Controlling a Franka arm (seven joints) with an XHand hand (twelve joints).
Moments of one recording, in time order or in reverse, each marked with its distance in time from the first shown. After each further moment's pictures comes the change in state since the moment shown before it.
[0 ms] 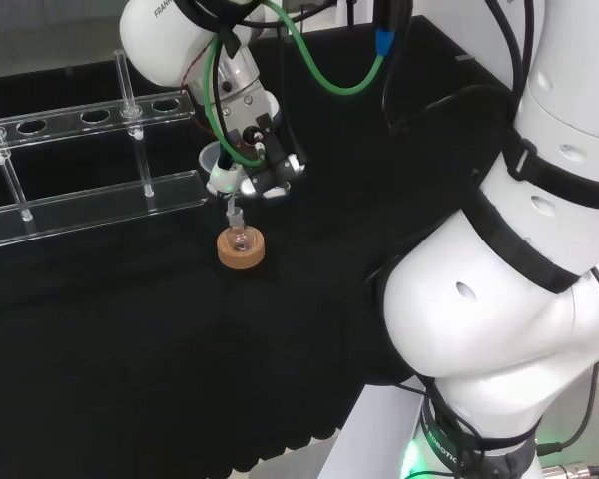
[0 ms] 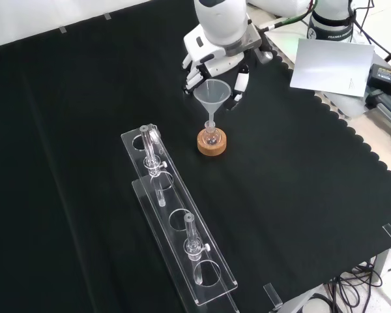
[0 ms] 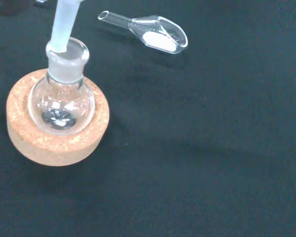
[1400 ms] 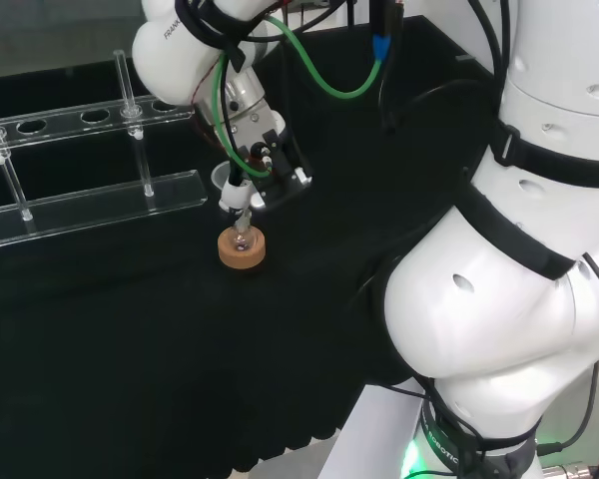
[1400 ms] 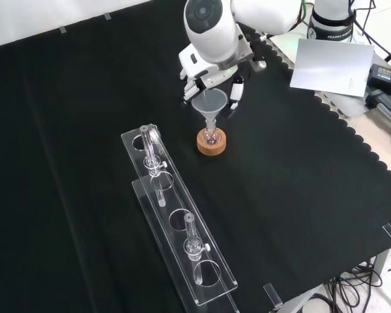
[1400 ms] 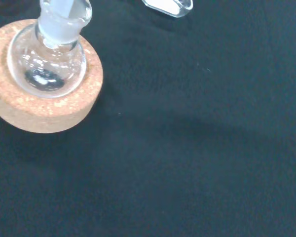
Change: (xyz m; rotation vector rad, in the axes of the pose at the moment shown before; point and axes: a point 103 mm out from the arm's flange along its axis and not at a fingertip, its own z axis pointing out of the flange) arm 0.003 0.016 0.030 0.056 -0.054 -0.014
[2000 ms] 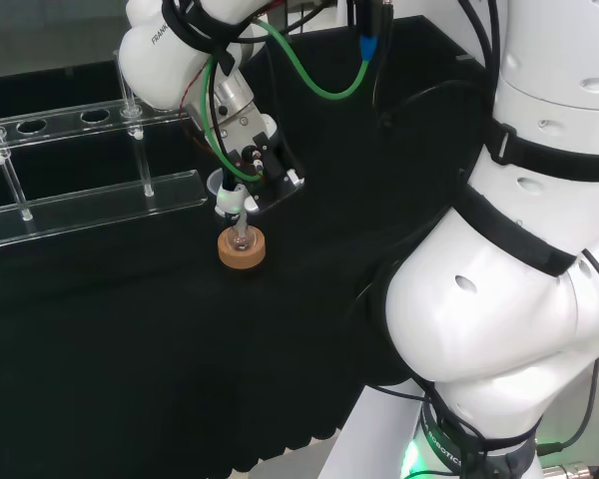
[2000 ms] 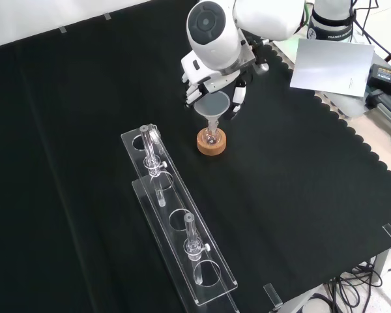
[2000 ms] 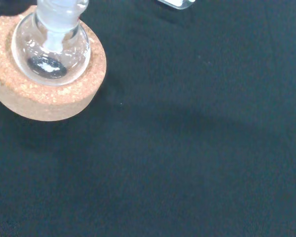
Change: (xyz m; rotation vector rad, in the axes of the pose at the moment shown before) arm 0.006 -0.001 0.002 0.024 -0.034 0.003
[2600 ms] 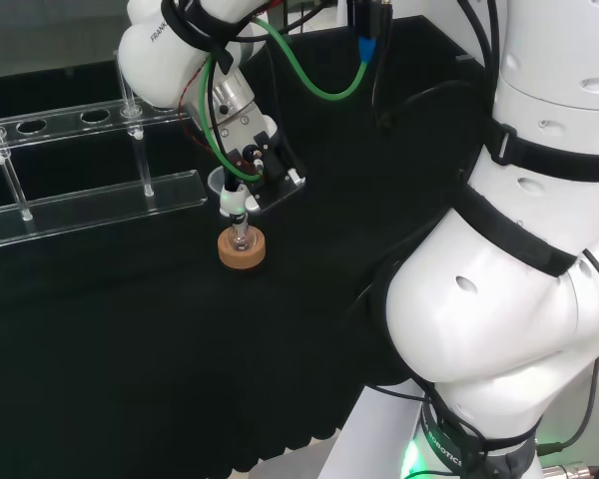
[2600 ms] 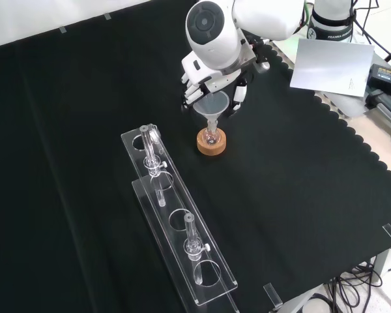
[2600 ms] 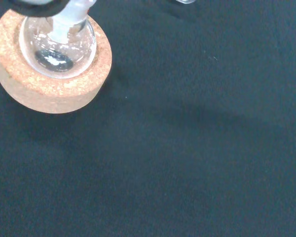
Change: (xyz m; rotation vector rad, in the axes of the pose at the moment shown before) arm 0.000 -0.003 0.000 0.014 0.004 -0.022
